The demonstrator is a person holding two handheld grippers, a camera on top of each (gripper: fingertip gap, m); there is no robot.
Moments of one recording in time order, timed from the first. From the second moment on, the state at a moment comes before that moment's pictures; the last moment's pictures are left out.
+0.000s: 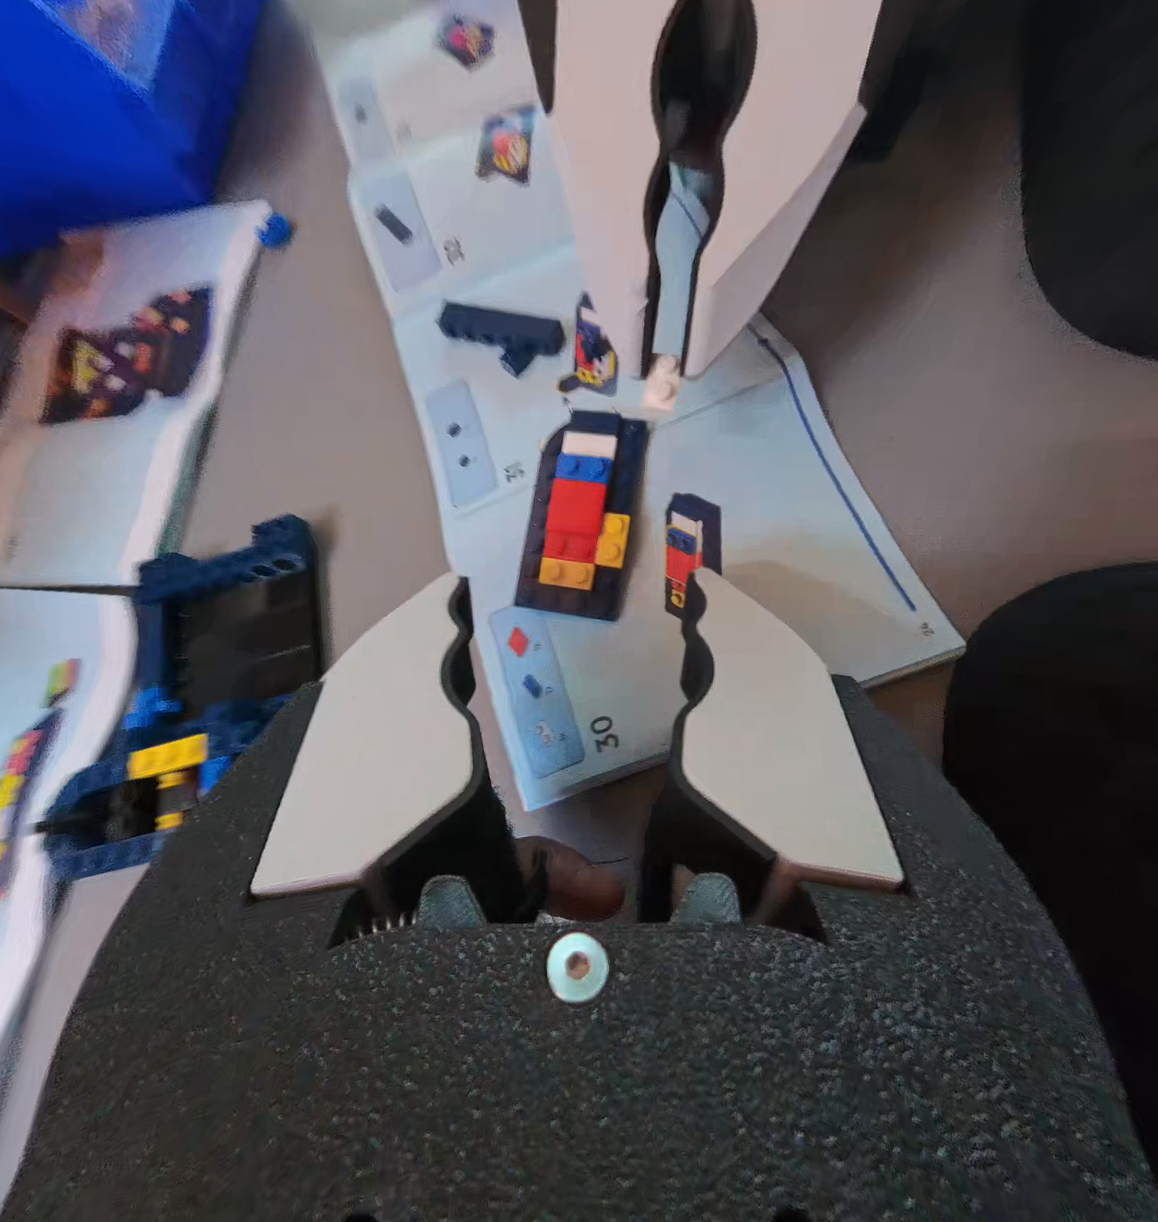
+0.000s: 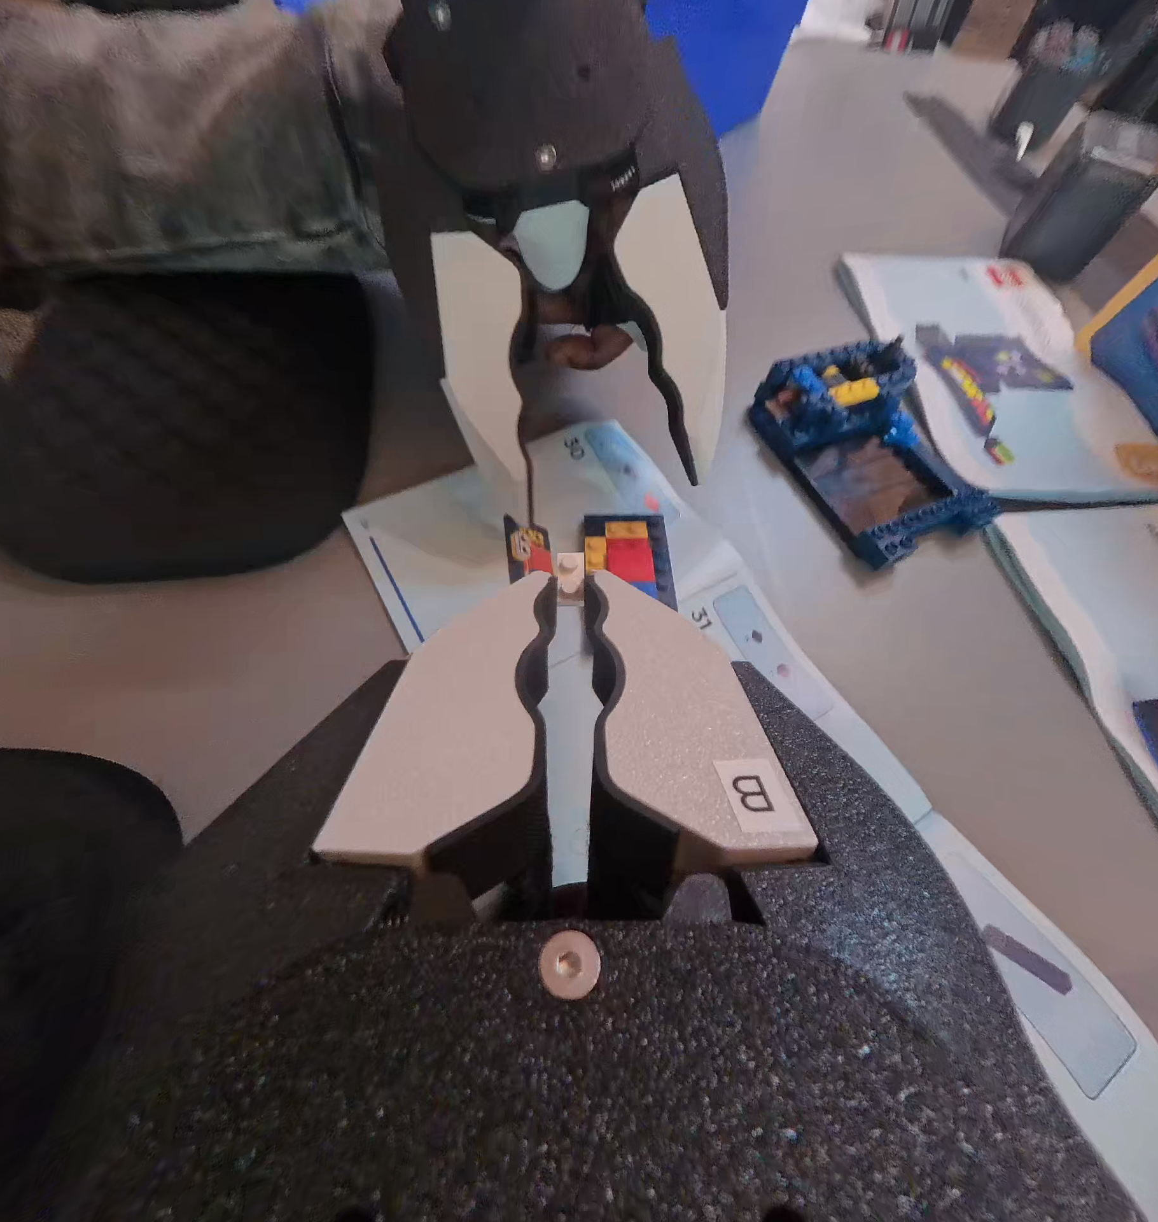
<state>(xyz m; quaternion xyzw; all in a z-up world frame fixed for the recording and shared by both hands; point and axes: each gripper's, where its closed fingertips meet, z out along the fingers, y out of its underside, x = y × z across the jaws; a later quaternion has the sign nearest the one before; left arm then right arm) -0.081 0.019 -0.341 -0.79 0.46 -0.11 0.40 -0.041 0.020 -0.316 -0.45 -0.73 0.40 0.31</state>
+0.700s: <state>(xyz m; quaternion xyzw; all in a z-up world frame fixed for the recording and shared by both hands) -0.062 0.014 -0.355 -0.79 0.46 -0.16 0.38 -0.056 0.010 -0.345 -0.43 -0.82 0.30 0.23</state>
